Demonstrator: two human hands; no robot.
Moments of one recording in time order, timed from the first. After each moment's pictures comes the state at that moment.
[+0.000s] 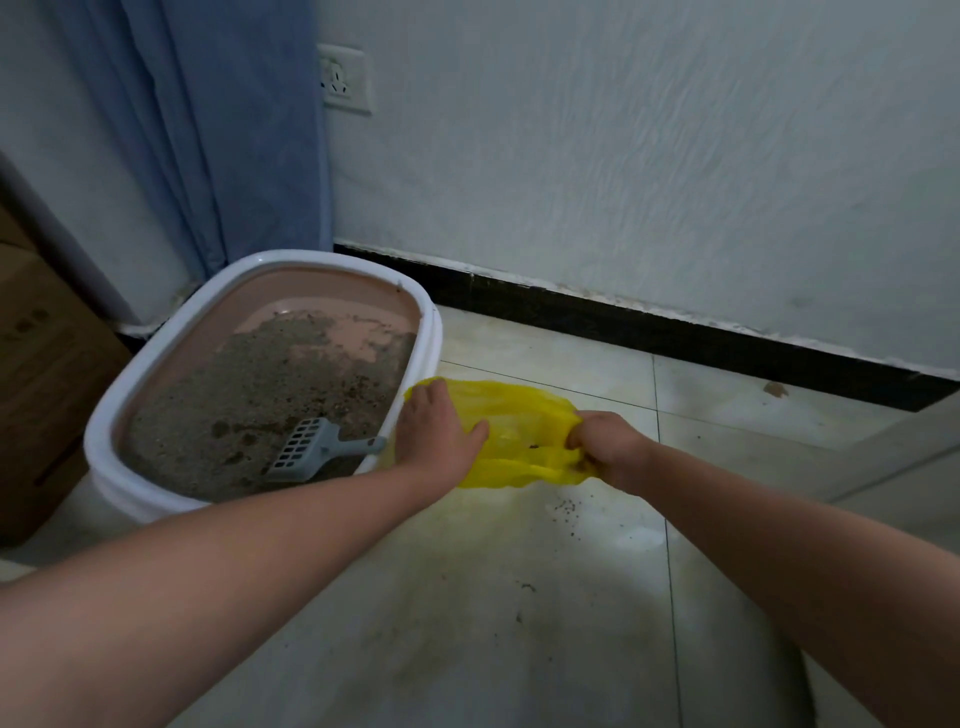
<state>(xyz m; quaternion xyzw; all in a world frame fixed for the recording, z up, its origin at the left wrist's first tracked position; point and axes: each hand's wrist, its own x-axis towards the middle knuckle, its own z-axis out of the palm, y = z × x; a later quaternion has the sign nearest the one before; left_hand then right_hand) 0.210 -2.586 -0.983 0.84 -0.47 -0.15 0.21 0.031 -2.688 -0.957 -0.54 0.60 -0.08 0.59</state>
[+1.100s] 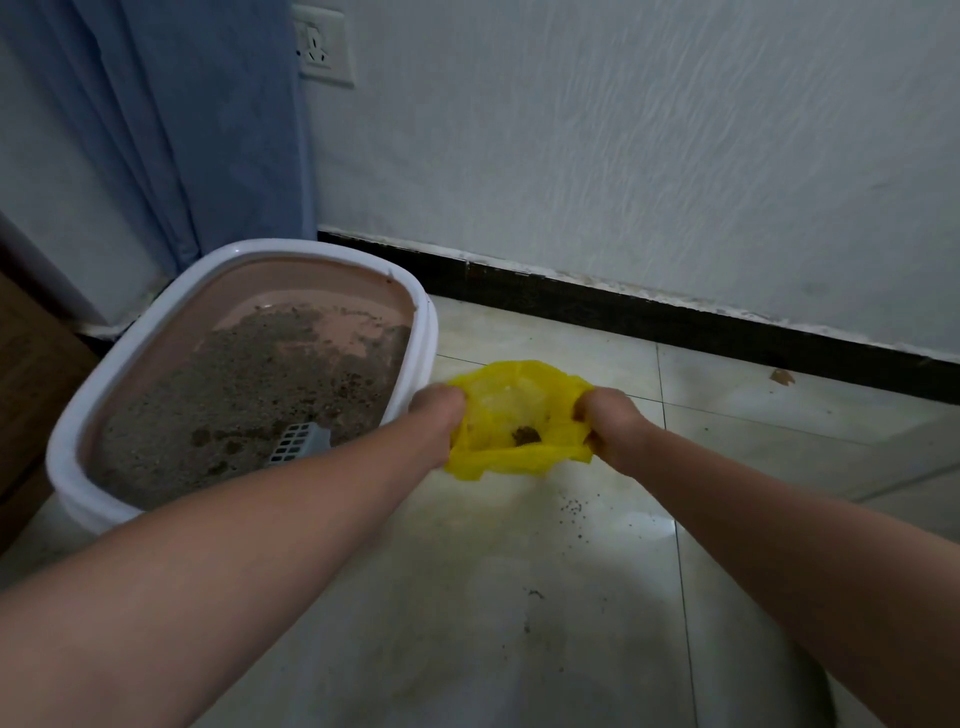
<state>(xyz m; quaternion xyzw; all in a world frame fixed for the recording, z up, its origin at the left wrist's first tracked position) 0.240 -2.651 -1.025 0.71 -0.05 -0.54 0.44 0.054 -2.714 -0.963 -0.45 0.65 -0.16 0.60</state>
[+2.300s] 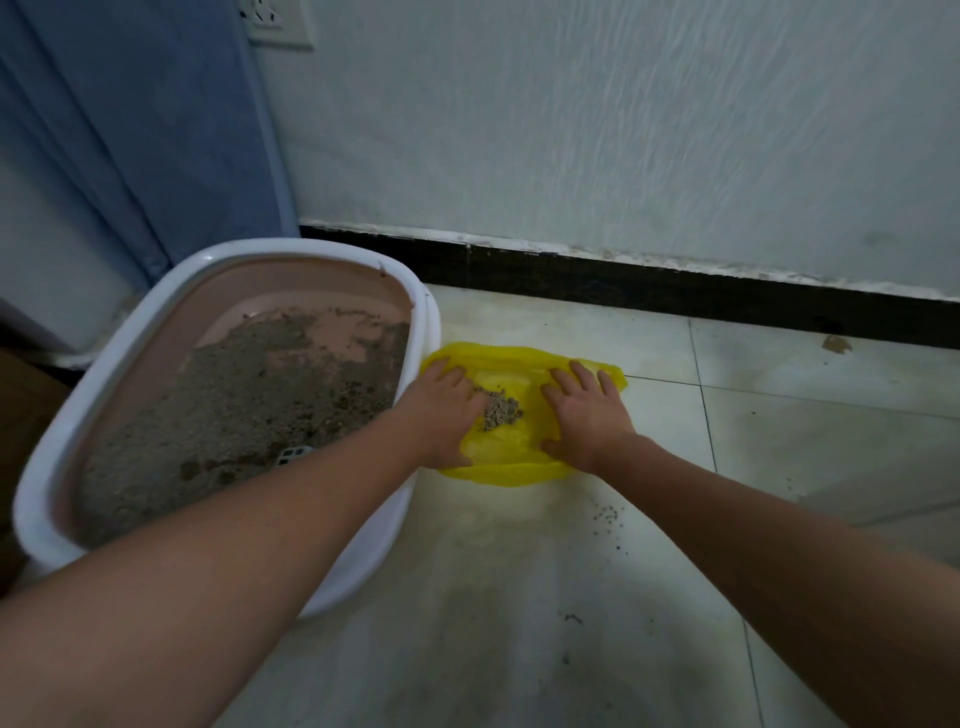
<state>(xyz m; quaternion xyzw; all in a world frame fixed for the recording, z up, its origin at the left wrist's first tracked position) 0.282 -2.660 -1.026 0.57 -0.79 0.00 -0.23 0.079 -2.738 -1.044 -0.90 0.41 0.15 0.03</state>
